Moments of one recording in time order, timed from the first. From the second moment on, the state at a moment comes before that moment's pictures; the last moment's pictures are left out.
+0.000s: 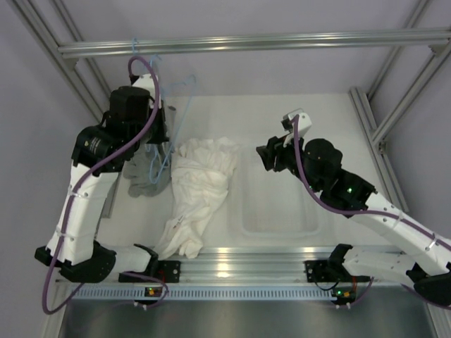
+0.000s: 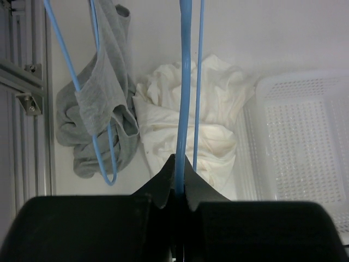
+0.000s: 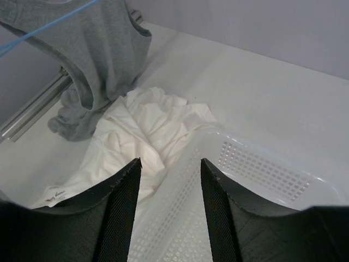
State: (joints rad) left arm -0.46 1.28 1.88 -1.17 -0.25 -0.26; right arm 0.88 1.00 1.11 -0.25 0.28 0.16
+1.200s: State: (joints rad) left arm -0.39 1.64 1.99 -0.94 -0.34 -0.27; right arm 0.87 1.01 1.07 -0.24 0.25 0.13
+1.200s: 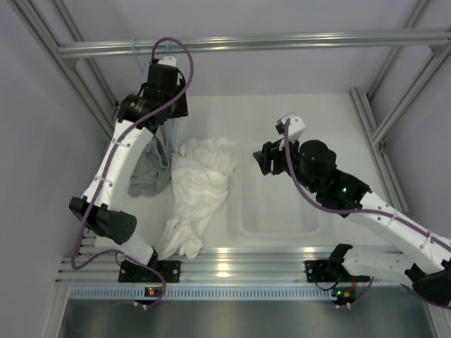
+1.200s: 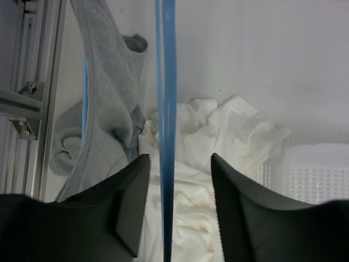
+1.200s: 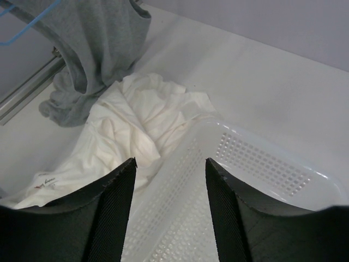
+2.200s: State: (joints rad) left arm -0.39 0.65 1.14 -0.87 -0.11 -0.27; right arm 1.01 1.53 1.20 -0.14 -0.09 -0.10
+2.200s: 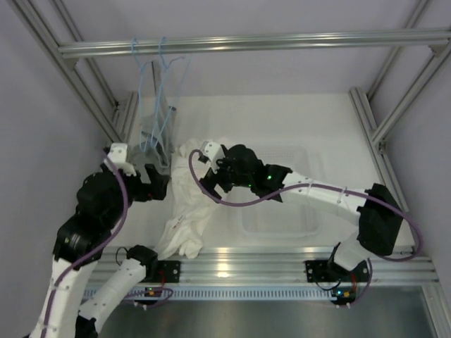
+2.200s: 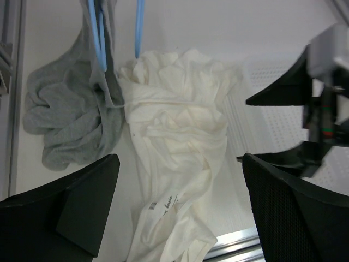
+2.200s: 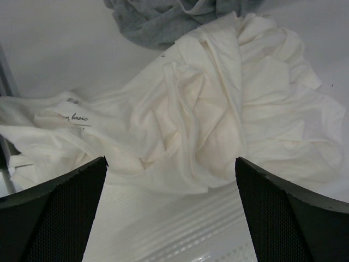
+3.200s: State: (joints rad) left arm -0.39 0.27 0.87 -0.70 -0.26 -0.28; right arm 1.04 2.22 1.68 -0.34 0.03 -0.09
